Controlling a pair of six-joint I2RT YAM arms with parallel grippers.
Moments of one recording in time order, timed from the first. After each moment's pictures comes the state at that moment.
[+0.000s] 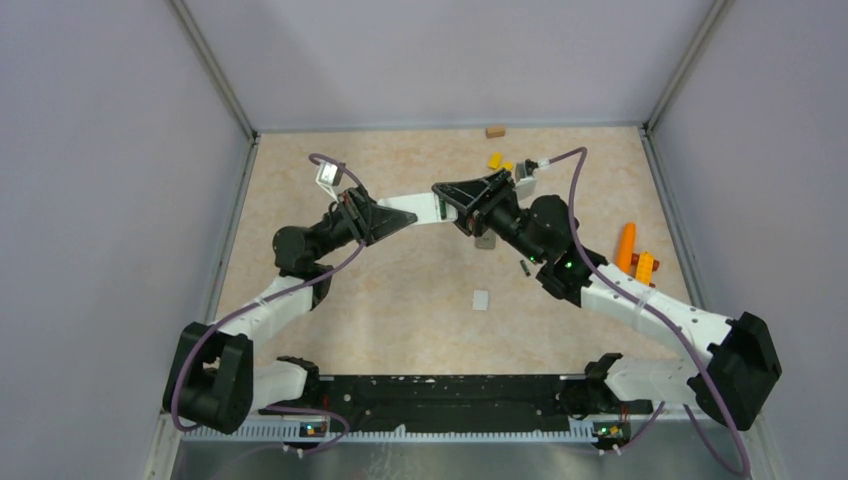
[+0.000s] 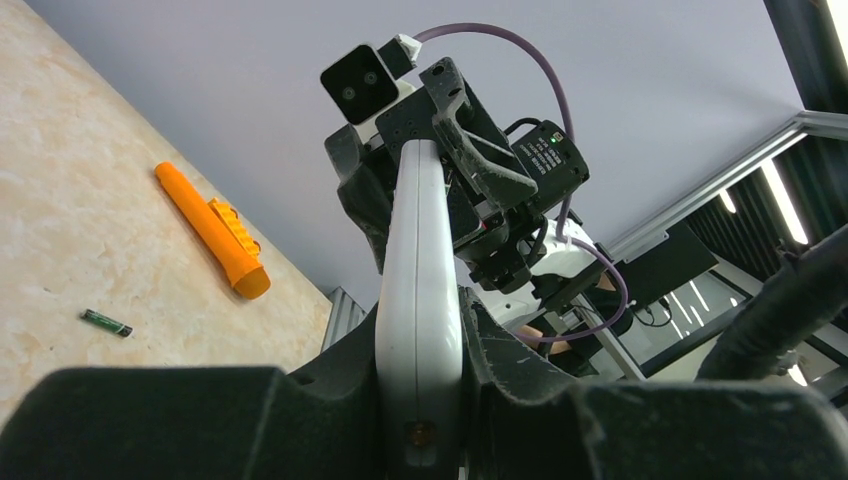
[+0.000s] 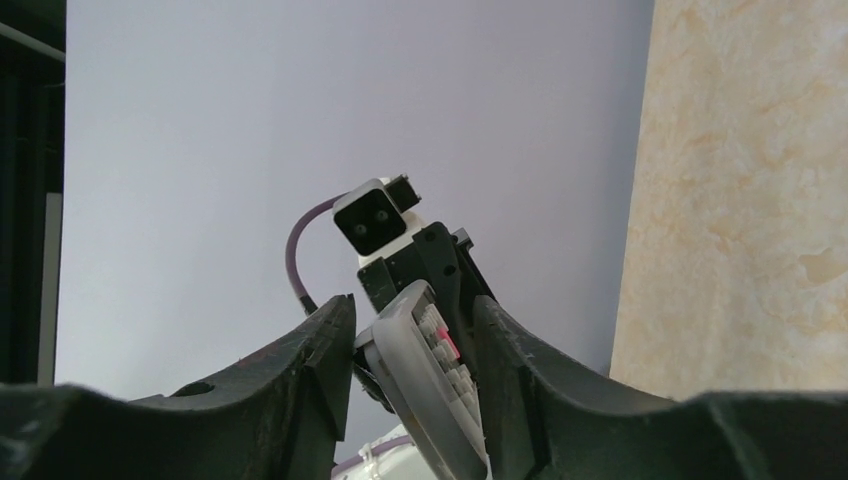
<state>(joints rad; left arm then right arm) -0.30 1.21 0.55 1.26 0.85 -1.44 0.79 1.17 0.87 0.38 0.01 1.46</state>
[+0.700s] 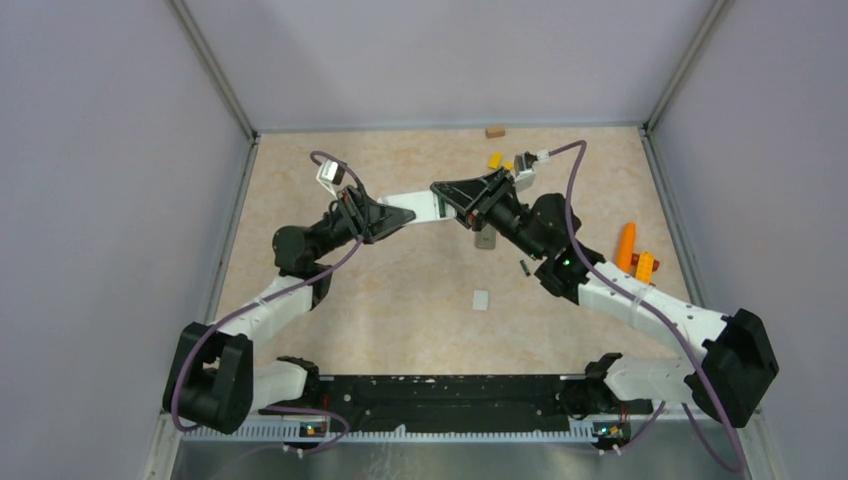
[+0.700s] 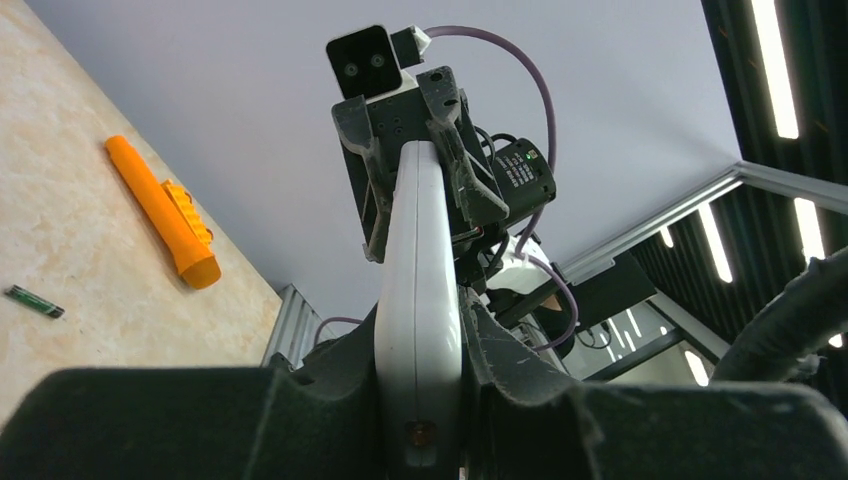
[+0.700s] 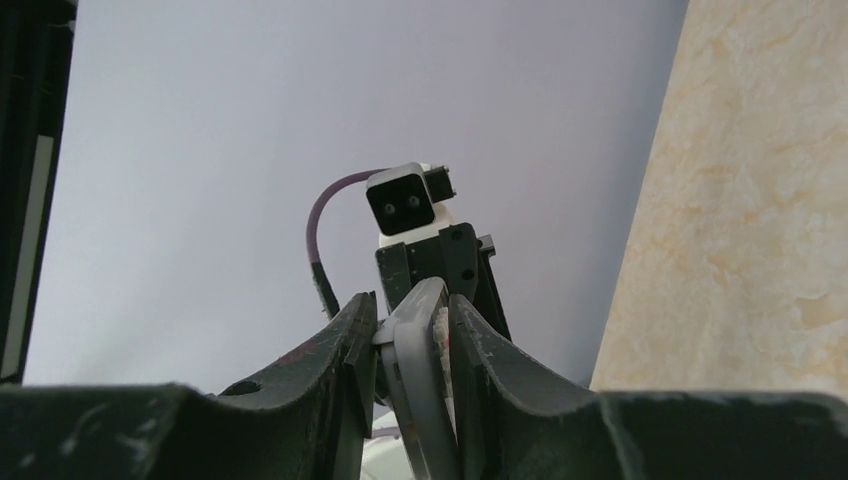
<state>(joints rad) -0.30 1.21 0.55 1.26 0.83 -1.57 0.79 1.19 0.87 0.48 -0.05 1.39</state>
